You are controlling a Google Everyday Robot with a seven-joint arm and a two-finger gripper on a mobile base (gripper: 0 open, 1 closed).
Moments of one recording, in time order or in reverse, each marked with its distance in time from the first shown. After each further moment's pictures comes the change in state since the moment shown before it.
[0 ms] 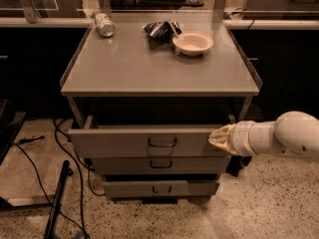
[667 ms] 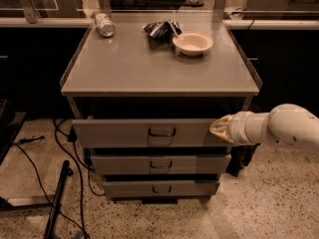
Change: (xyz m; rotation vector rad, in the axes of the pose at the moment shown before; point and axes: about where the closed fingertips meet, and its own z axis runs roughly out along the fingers) arm 0.006 -0.042 0.014 0.081 0.027 0.006
